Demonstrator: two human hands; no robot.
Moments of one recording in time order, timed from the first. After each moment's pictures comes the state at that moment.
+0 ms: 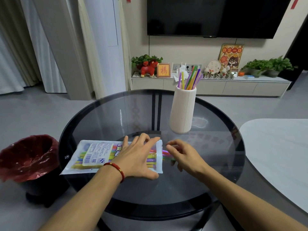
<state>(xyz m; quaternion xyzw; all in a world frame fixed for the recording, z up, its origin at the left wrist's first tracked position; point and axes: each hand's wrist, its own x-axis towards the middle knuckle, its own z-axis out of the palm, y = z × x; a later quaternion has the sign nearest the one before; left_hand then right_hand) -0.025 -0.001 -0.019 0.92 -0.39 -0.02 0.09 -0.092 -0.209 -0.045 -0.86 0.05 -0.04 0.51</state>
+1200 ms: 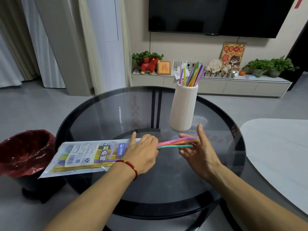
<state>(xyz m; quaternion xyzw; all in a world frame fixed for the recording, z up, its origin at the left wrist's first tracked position) -0.027 -0.030 -0.034 0.93 -0.35 0.02 0.10 -0.093 -0.230 -0.037 -0.48 0.20 -0.05 0.86</state>
